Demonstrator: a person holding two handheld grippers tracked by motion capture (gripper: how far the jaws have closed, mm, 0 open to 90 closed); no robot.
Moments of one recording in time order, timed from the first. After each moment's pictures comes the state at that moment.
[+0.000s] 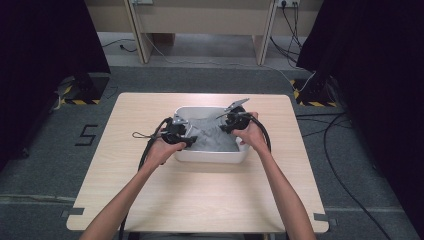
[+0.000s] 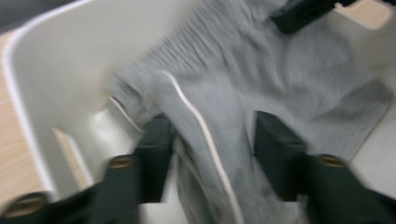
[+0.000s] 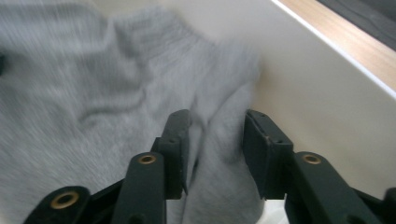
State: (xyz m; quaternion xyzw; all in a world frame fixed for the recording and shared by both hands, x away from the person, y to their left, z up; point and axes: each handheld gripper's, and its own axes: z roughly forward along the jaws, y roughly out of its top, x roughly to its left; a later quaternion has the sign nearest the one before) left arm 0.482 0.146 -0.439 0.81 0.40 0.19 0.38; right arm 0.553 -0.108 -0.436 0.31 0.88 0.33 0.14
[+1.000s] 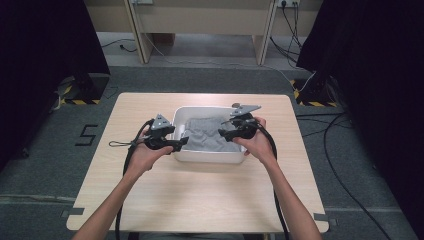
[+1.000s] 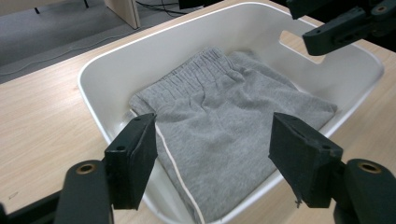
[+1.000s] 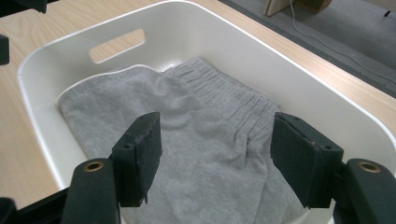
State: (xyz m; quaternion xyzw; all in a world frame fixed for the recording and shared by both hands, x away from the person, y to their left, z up) left arm 0.433 0.182 -0.403 0.78 0.39 0.19 0.44; right arm 0.490 -0.117 -0.401 0.31 0.84 0.40 0.17
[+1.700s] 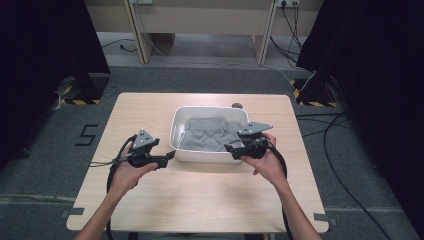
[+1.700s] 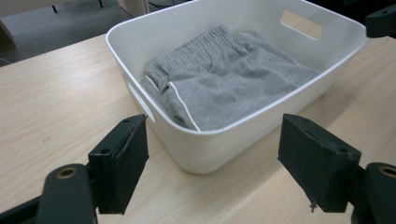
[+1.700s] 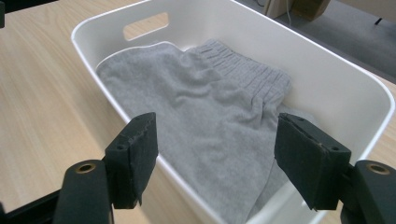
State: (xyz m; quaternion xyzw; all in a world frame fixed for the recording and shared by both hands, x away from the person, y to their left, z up) left arm 0.382 0.216 -0.418 0.77 0.40 0.21 0.44; right arm 0.431 -0.140 -0.408 0.31 0.84 0.41 0.19
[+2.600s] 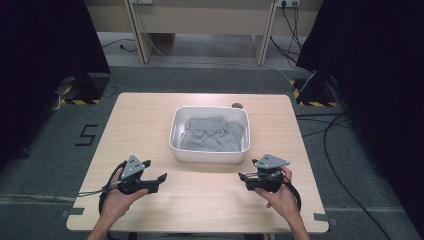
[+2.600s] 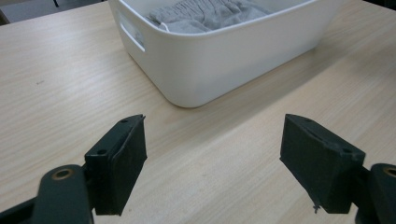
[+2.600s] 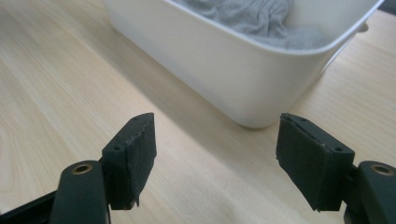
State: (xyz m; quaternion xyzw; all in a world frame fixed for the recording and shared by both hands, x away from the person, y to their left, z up) left arm 0.330 0.237 -0.465 0.77 0.40 0.21 0.45; right arm 0.361 -0.183 -0.461 0.34 0.83 0.40 0.19
